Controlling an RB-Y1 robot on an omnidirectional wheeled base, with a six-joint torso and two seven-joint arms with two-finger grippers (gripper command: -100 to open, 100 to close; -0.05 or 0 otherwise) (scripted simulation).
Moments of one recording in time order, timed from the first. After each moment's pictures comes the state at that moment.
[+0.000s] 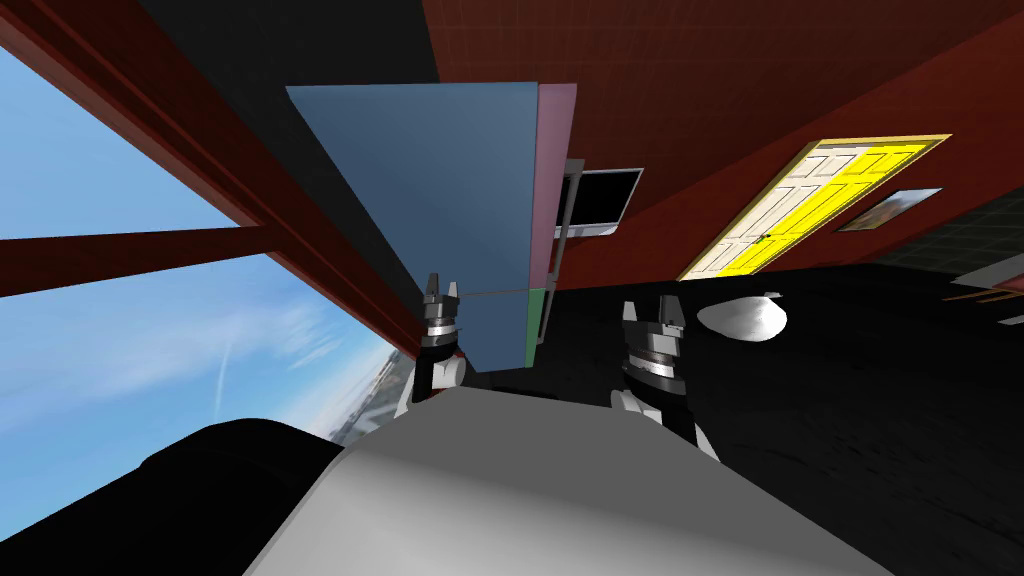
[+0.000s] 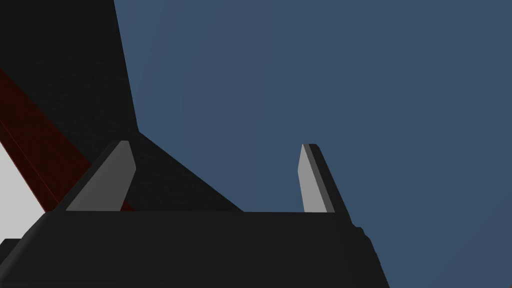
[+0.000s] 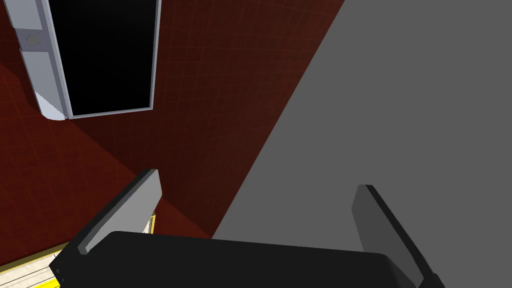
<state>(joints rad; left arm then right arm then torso) 0.45 -0.02 -0.01 -2.31 -0.01 -0.44 0.02 0.55 -0.01 -0.06 -2.20 0.00 -0.62 0.00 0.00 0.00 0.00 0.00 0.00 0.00</state>
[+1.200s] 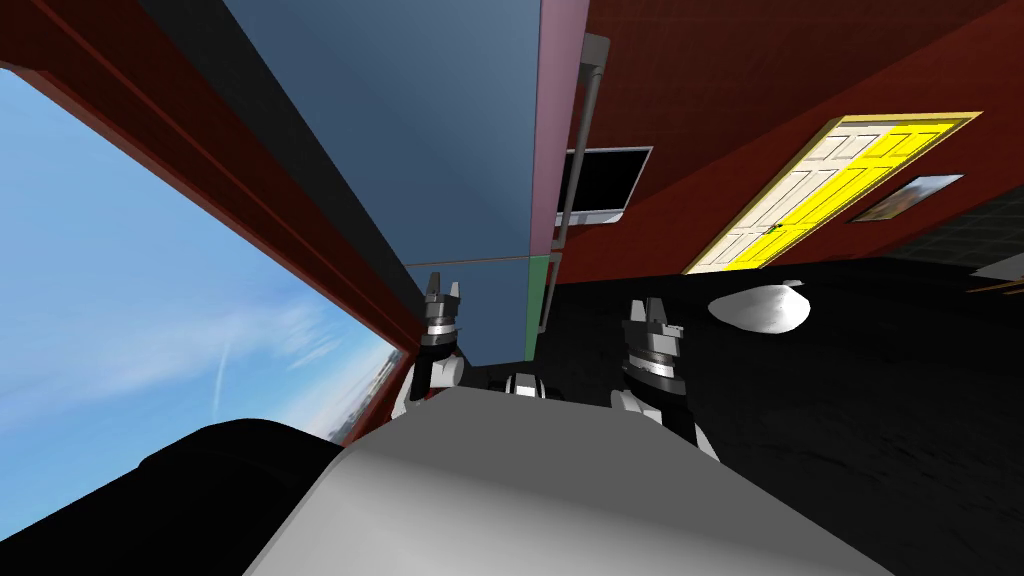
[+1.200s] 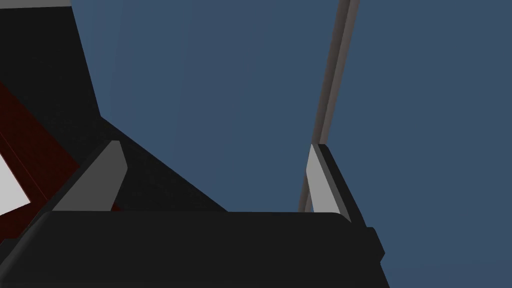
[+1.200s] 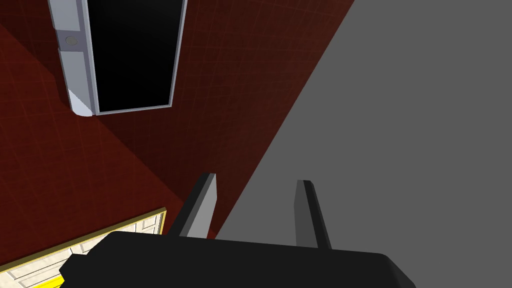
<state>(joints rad) 0.44 0.02 -0.01 -2.31 -0.01 -0.43 0.02 0.55 -0.01 -0.06 -2.20 0.00 -0.62 0.00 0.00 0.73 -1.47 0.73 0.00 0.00</state>
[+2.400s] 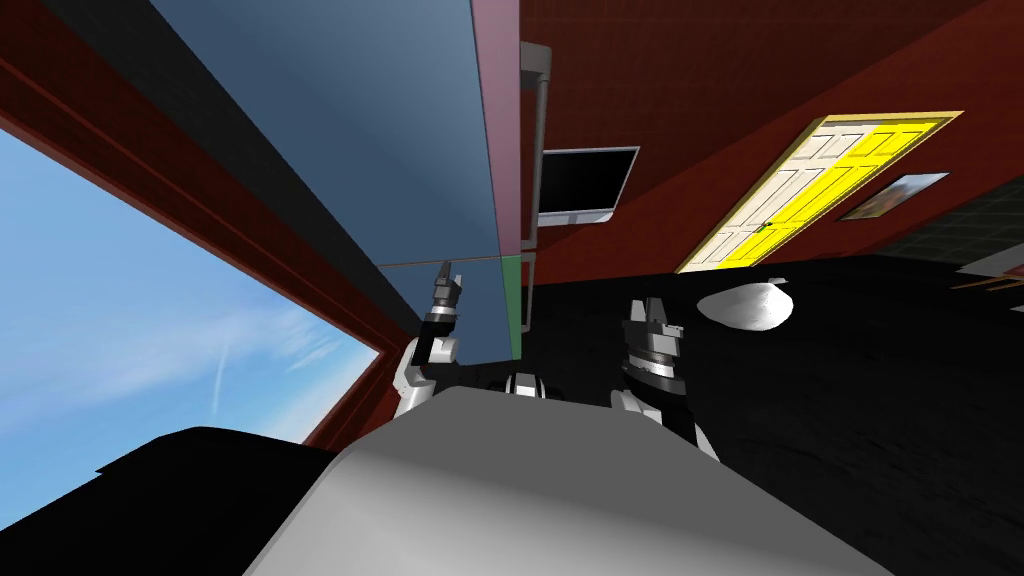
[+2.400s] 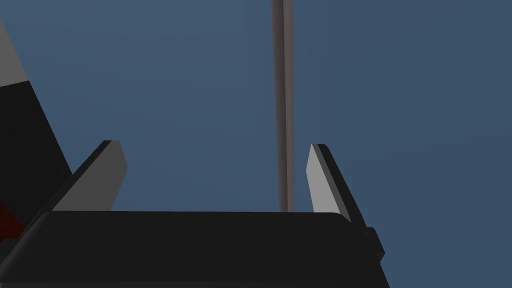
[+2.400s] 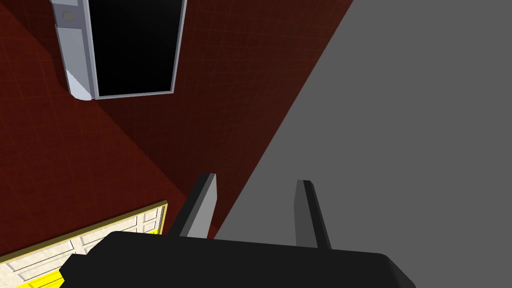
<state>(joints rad) 0.23 0.15 0.10 -2.23 -0.03 -0.17 0.03 0.55 -0.01 -0.06 -2.20 0.00 -0.62 0.00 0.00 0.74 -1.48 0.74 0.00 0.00</state>
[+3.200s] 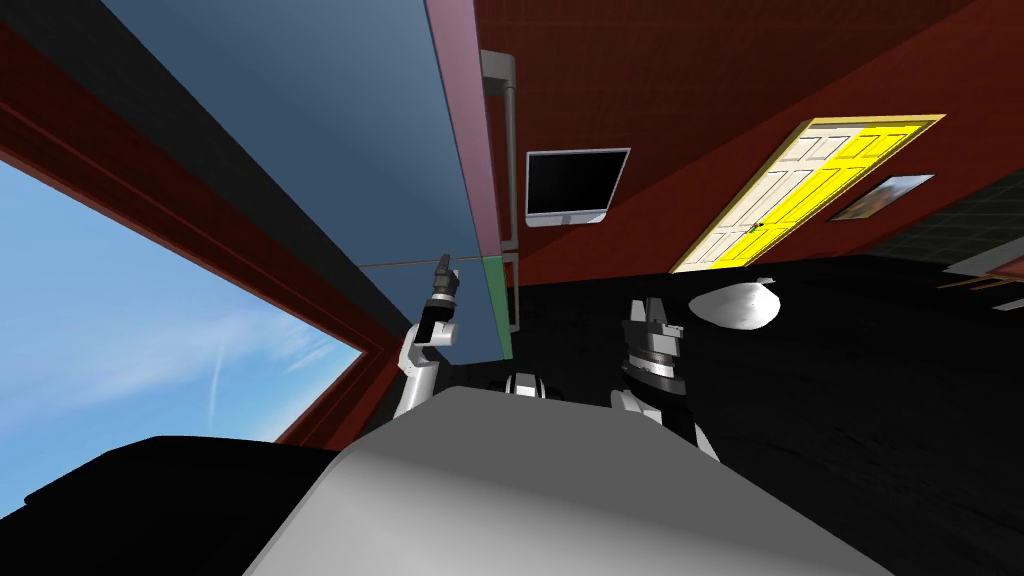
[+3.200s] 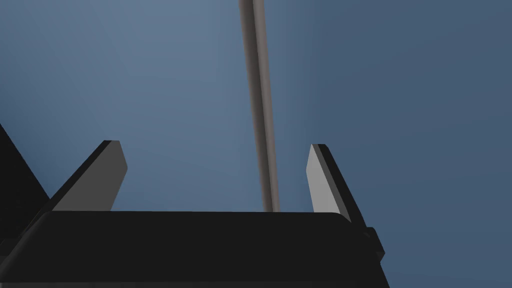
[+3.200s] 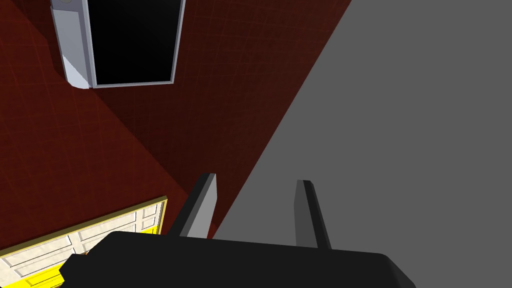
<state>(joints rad) 0.07 0.16 0.18 -2.17 -0.04 0.01 0.05 0.55 -0.01 -0.06 -2.20 0.00 -0.62 0.00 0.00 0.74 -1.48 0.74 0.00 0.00</state>
